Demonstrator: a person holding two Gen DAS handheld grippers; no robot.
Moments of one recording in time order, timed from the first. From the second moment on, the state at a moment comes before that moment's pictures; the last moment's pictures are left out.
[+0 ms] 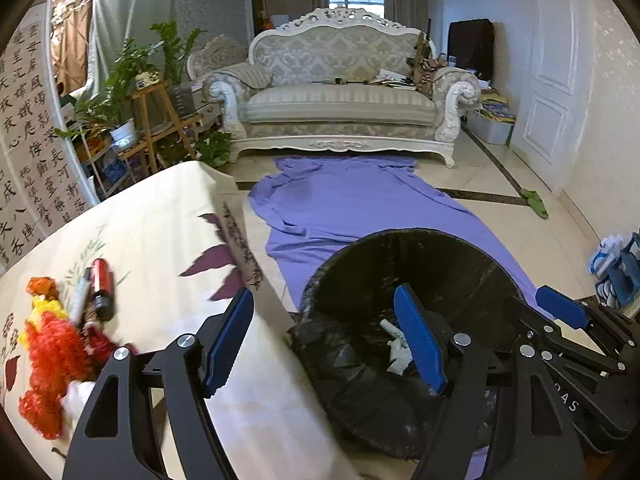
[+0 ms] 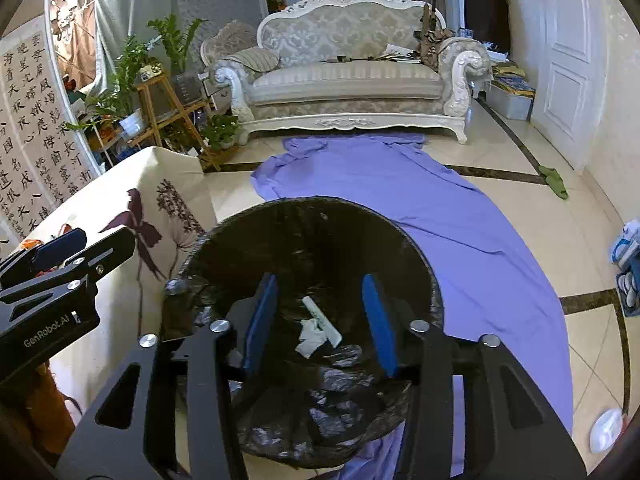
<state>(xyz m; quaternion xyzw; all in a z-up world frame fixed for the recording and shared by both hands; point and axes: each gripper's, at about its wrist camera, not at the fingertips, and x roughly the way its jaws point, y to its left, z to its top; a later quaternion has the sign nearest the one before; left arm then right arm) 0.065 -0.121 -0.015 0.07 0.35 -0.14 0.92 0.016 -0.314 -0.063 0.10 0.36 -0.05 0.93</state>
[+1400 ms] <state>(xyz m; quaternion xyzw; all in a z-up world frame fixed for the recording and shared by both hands) 0.025 0.120 -0.029 -0.02 0.38 0.08 0.92 0.027 -0.088 -0.020 -0.01 0.35 0.15 0.92</state>
